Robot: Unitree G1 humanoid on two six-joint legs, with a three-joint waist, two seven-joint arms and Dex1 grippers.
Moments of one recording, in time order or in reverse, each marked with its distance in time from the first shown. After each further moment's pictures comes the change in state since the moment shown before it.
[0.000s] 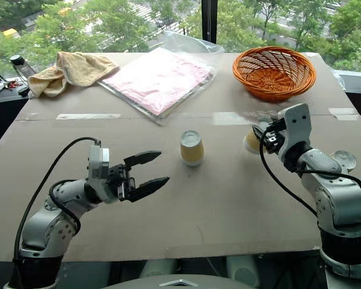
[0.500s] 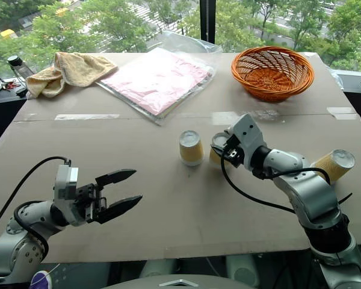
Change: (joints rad) left arm 0.228 0.037 0.157 -0.023 -0.029 -0.036 -0.069; right arm -0.111 -0.010 0.246 0.101 -0.076 -0.043 0.080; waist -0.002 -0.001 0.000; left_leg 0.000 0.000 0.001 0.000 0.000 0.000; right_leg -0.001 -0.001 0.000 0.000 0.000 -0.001
